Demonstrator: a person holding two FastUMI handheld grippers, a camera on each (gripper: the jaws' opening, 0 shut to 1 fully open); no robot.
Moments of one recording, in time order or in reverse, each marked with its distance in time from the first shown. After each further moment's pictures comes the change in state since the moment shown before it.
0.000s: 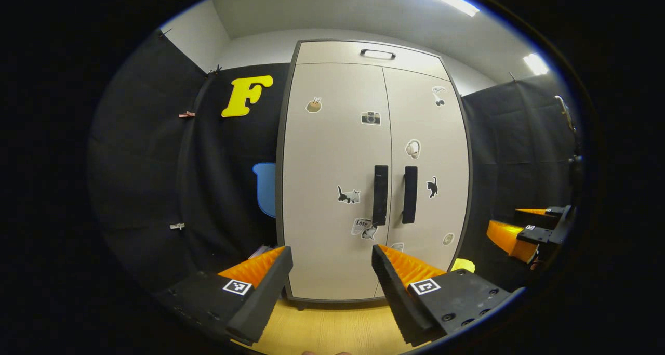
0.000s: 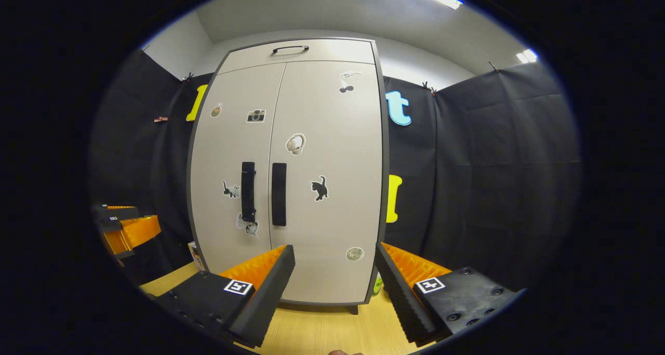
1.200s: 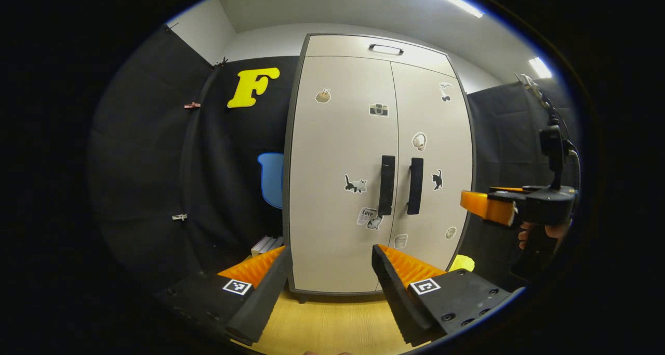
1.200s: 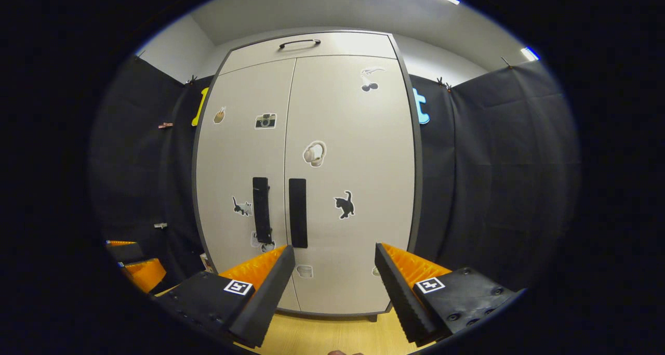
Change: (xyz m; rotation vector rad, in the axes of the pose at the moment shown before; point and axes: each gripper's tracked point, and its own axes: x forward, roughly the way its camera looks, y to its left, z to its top) left arm -0.011 0.014 -0.018 -0.031 0.043 0.022; right arm 0.062 0.050 0.028 0.030 0.015 0.082
